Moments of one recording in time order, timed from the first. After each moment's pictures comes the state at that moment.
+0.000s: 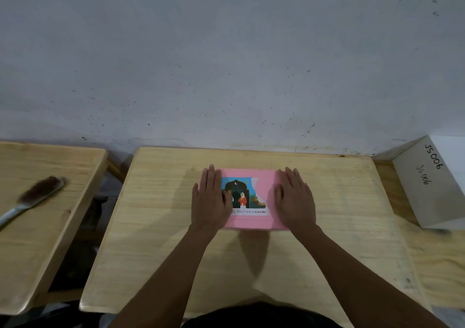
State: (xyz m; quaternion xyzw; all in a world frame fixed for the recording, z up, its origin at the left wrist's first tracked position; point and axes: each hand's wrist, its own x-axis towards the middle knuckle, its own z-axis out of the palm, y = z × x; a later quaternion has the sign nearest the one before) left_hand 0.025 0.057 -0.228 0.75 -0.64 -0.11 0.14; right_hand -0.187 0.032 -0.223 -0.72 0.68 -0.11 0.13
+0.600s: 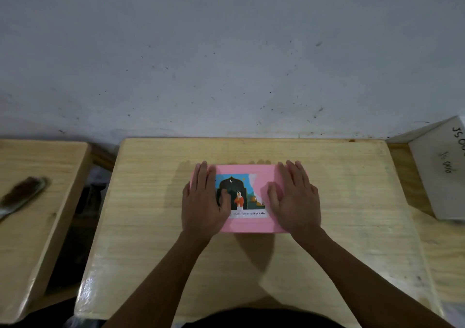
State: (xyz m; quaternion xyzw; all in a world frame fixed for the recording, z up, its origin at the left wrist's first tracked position) left_hand 0.026 0.054 -0.233 0.74 -0.65 -0.11 0.12; right_hand -0.186 0.030 -0.230 -0.72 0.68 -0.10 0.10
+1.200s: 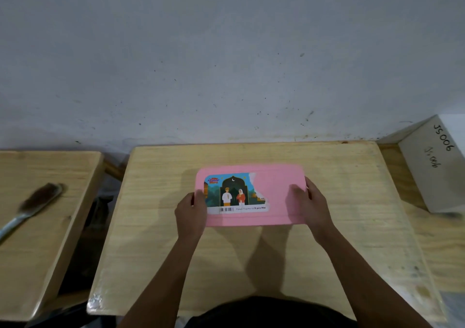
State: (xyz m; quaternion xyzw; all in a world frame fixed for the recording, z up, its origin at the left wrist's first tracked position) left_hand 0.045 0.078 -0.225 0.81 -0.35 -0.31 0.36; right_hand -0.222 0.051 -0.223 -0.41 0.66 -0.37 0.51
